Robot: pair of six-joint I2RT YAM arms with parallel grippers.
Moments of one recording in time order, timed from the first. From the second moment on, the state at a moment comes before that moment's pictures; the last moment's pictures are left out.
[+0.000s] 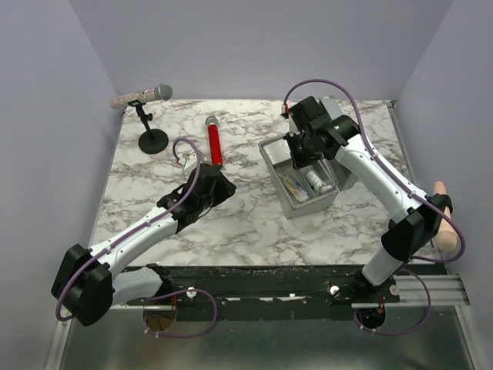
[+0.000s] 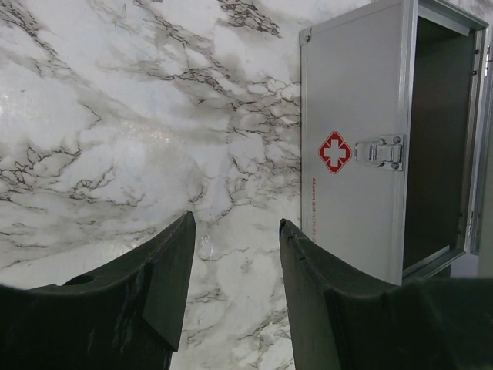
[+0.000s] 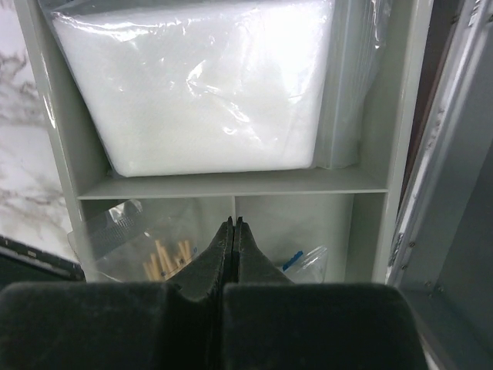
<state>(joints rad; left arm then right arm) -0.64 1.14 0.72 -0.22 -0.22 -1.02 0.59 1.66 1.73 -1.07 0.08 0.16</state>
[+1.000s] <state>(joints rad) -0.64 1.05 0.67 -0.18 -0.19 -1.02 0.46 1.82 1.80 -1.12 0.21 0.22</state>
